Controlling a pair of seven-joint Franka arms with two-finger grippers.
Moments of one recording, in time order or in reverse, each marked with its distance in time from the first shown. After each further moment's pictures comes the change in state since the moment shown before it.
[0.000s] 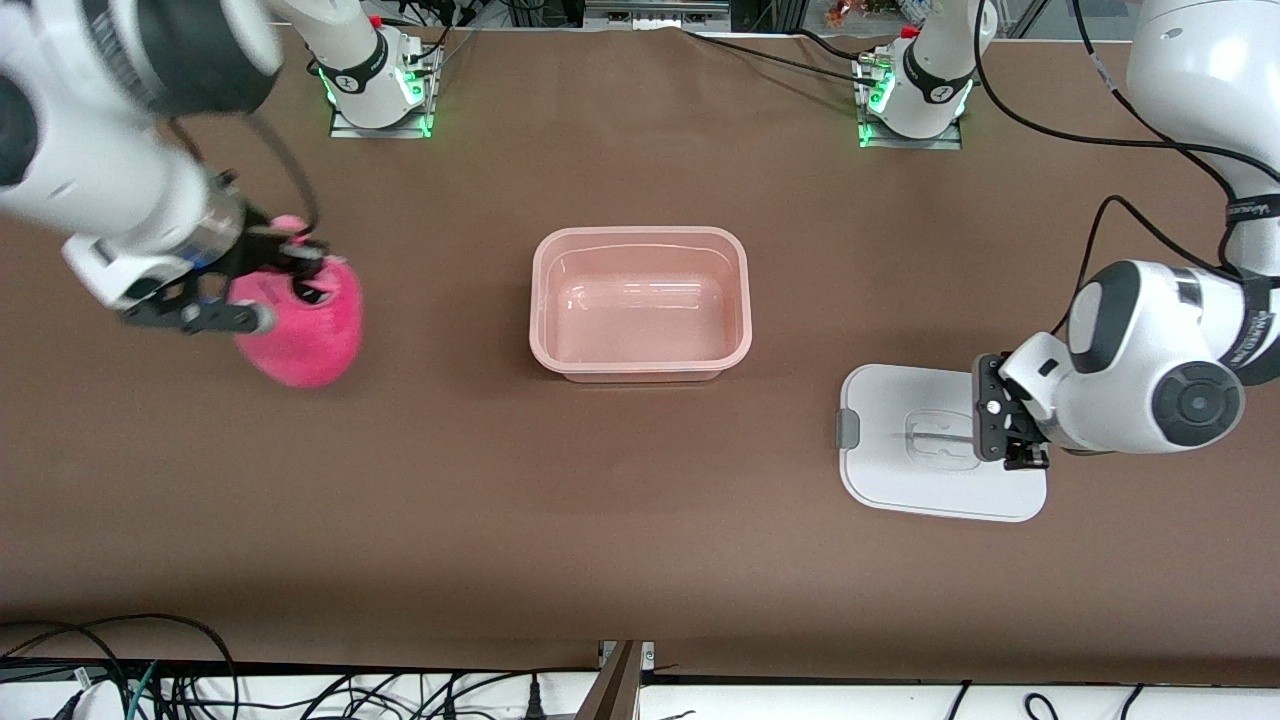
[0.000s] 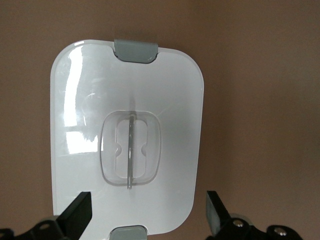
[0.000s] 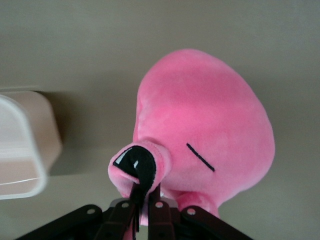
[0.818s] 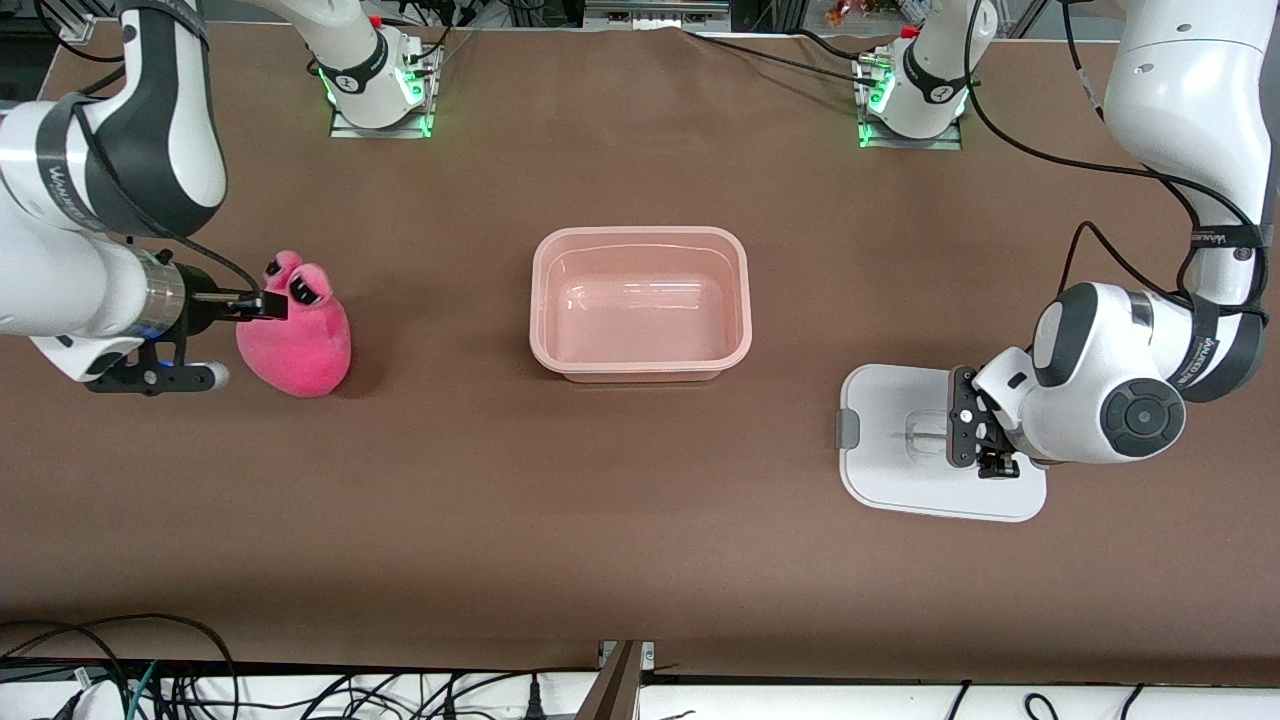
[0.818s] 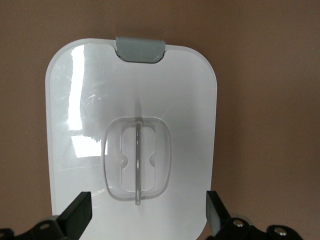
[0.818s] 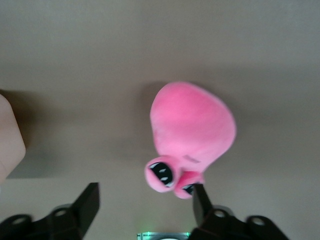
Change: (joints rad) left arm -0.002 0.038 0.003 -0.021 0.010 0.066 0.016; right arm -0.082 0.080 0.002 0.026 0.016 0.030 -0.126
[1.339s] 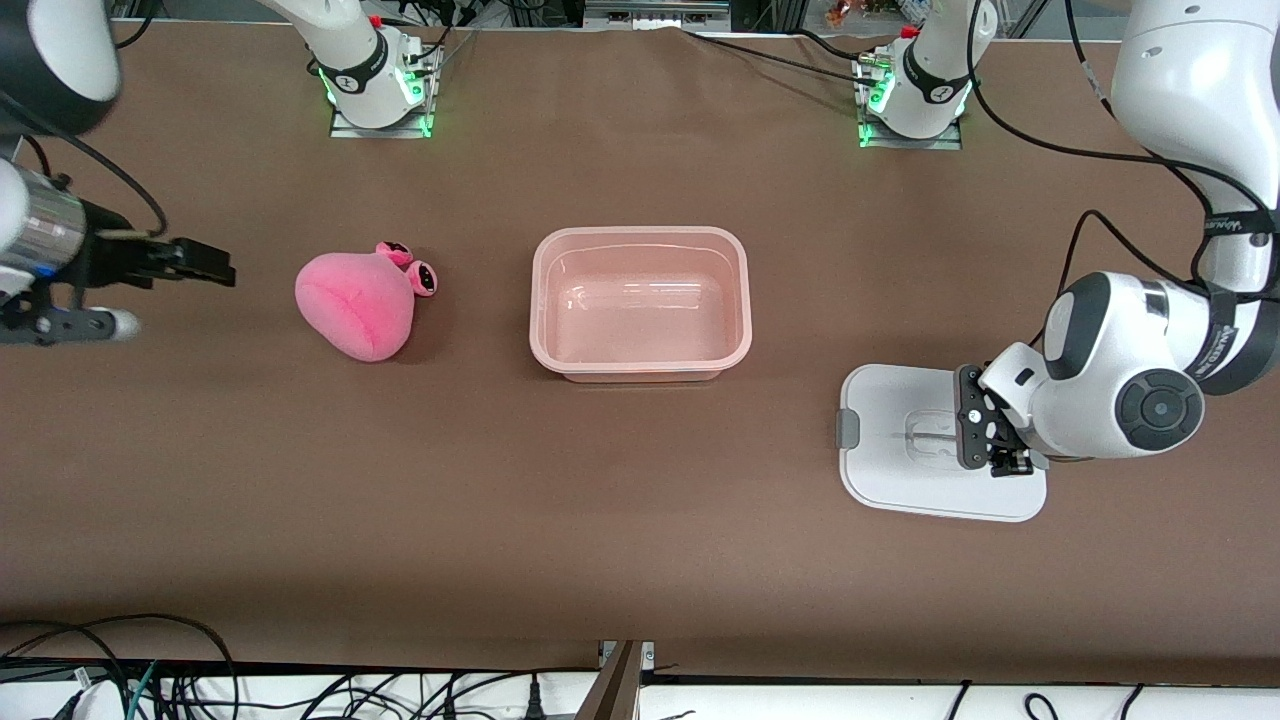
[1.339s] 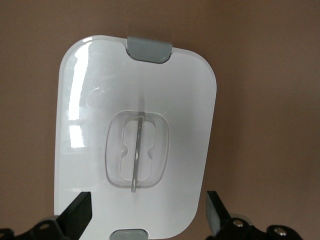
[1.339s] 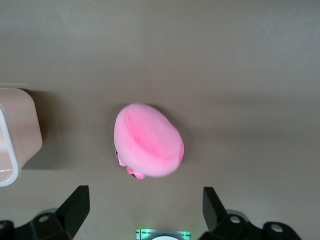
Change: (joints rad) left arm 0.001 -0.047 -0.007 0.016 0.000 -0.054 -0.138; right arm -0.262 -0.170 0.263 -0.014 -0.067 -0.040 -0.002
